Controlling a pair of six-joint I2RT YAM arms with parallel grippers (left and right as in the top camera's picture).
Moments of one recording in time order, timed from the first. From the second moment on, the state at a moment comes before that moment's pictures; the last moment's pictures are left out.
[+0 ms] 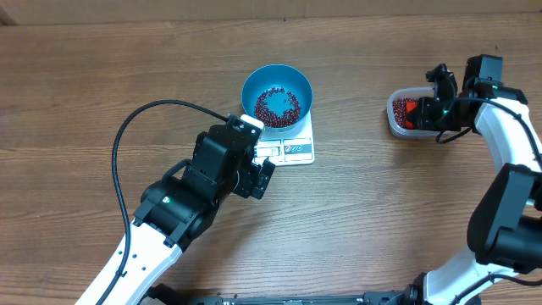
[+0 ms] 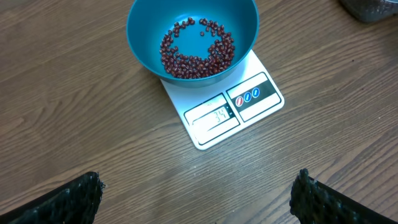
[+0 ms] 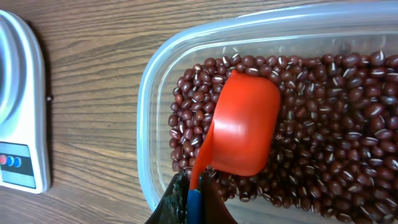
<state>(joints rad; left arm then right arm) -0.58 1.14 1.03 -0.71 -0.15 -0.07 -0.25 1.87 1.36 -0.76 -0.42 -0.19</state>
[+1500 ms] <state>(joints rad) -0.58 1.14 1.03 -0.71 -0.15 -0.07 -0.39 1.91 1.36 -0.74 -0.58 -0.12</state>
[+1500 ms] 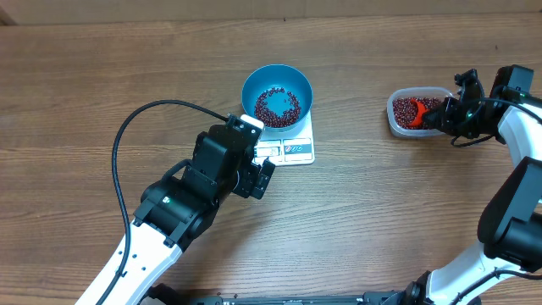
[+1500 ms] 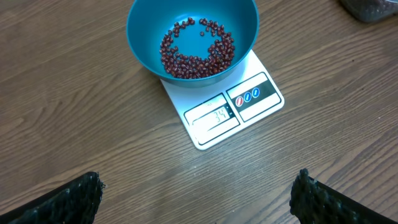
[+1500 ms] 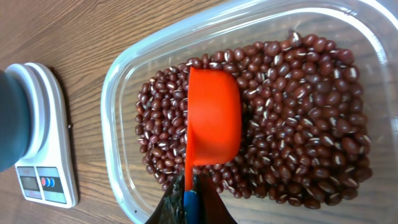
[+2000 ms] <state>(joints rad) -0.58 1.14 1.03 -0.71 -0.15 -0.07 -0.40 1.91 1.36 -0.75 -0.63 -0.12</state>
